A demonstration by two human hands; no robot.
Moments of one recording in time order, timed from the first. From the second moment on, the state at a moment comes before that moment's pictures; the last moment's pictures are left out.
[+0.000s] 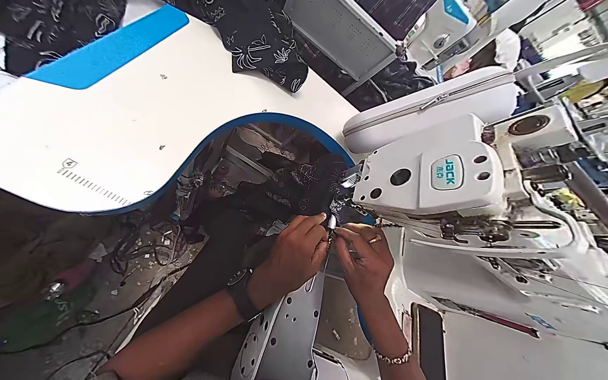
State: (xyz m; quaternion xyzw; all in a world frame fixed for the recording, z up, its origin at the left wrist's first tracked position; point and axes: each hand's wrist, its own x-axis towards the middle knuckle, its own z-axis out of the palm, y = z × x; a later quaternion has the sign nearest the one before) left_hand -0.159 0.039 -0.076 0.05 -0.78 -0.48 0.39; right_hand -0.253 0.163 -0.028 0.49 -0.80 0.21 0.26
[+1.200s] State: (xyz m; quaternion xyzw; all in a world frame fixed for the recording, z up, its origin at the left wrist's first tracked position) left_hand -0.158 0.040 -0.077 0.05 -0.78 -0.49 0.38; right_hand -0.249 0.153 -0.018 0.38 -0.87 0.21 0.22
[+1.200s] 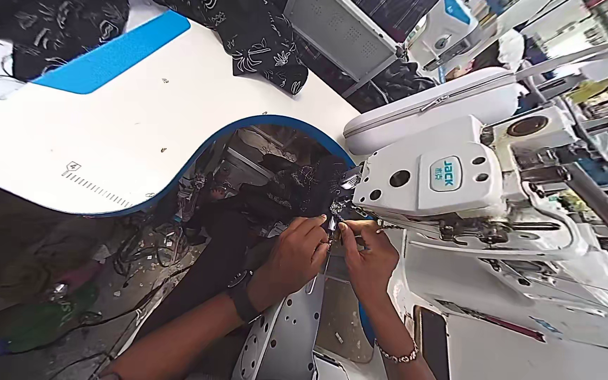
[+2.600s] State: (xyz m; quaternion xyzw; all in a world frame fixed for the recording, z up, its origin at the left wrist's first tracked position) left_hand -0.158 0.038 -0.076 0.05 -0.78 -0.49 0.38; right_hand -0.248 0.147 -0.010 0.33 -0.91 0.19 0.20
